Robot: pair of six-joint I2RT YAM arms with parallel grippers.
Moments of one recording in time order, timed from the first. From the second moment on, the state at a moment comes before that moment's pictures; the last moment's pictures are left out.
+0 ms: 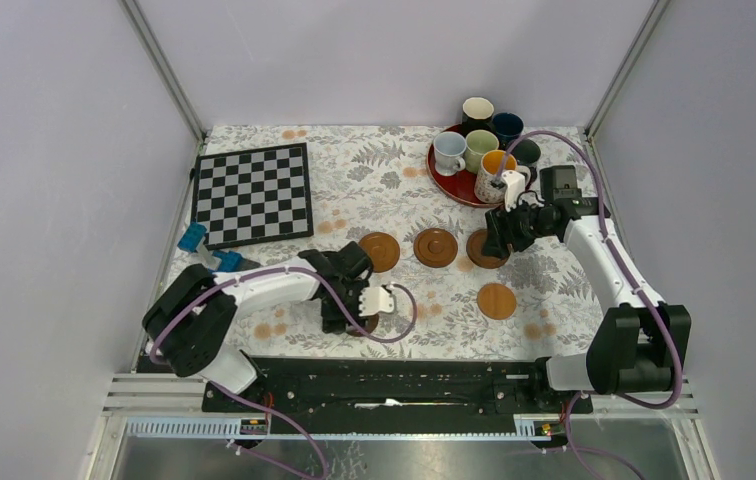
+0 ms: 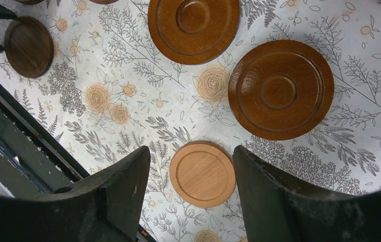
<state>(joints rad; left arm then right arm) -0.79 1.51 0.81 -0.69 0.19 0.74 0.04 1.37 1.07 -0.79 -0.59 -0.42</state>
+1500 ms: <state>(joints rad) -1.00 1.95 1.29 -0.41 0.23 0.35 -0.13 1.35 1.05 -0.72 -0.69 -0.37</state>
